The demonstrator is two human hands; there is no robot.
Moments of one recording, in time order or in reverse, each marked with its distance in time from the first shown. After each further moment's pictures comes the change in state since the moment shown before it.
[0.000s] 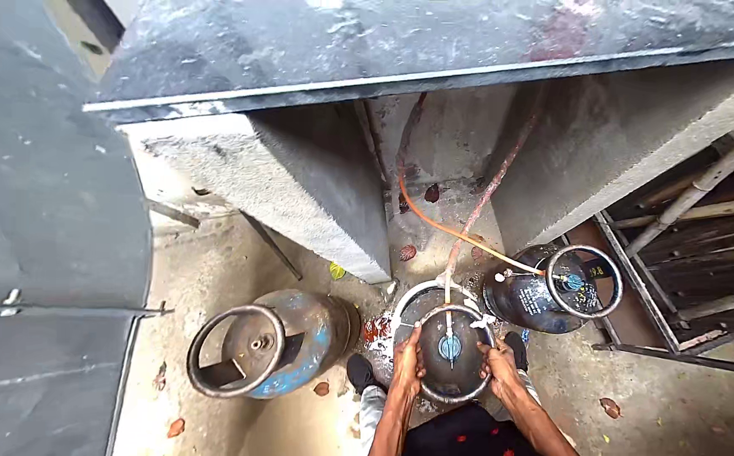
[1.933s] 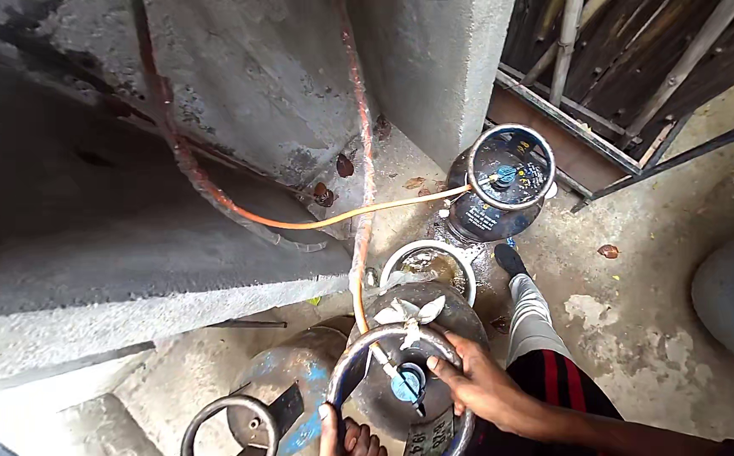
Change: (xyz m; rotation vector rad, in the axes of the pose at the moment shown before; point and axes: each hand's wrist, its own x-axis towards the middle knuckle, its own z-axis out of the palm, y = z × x) left_hand -0.161 0.052 -0.055 0.029 -0.111 0.020; right_hand -0.153 -0.023 -0.008 -0.190 -0.388 -0.116
